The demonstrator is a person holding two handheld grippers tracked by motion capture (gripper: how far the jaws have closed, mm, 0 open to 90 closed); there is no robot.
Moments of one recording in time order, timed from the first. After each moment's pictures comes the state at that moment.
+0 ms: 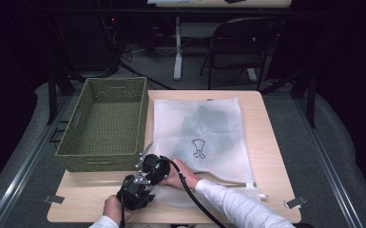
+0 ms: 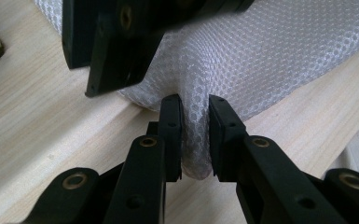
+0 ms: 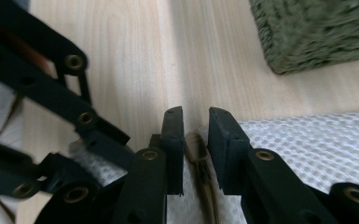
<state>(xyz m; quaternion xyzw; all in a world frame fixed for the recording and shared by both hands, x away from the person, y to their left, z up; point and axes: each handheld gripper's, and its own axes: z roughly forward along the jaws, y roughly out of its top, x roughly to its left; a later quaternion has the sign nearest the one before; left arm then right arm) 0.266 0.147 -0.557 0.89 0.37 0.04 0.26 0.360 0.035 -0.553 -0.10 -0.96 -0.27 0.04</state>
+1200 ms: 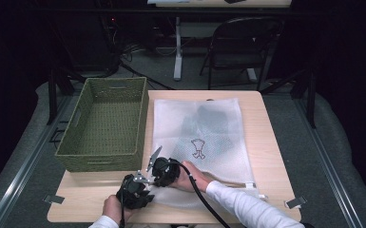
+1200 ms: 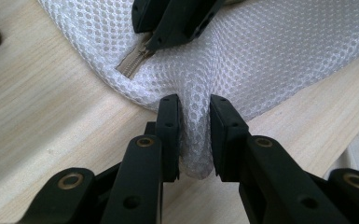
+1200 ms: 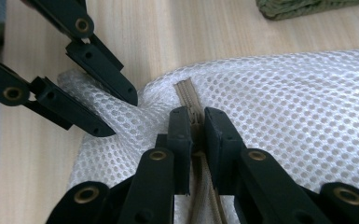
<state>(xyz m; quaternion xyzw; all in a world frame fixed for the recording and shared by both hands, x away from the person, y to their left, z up) 0.269 0.148 -0.558 0.89 0.39 0.03 0.25 0.351 0.005 -0.557 -0.08 -0.96 -0.25 0.01</state>
